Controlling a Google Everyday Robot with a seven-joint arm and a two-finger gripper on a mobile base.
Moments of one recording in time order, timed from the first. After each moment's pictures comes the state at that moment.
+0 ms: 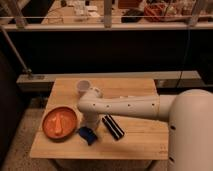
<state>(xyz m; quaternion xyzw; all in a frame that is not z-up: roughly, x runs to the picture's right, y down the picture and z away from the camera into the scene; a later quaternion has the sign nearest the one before) -0.069 0.234 0.791 -0.32 -0.21 -0.42 0.82</state>
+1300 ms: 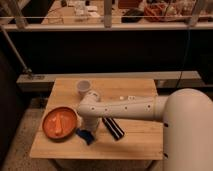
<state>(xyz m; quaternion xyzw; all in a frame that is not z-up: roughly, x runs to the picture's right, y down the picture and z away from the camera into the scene) -0.073 0.250 0.808 -0.32 -0.22 -0.45 0.81</state>
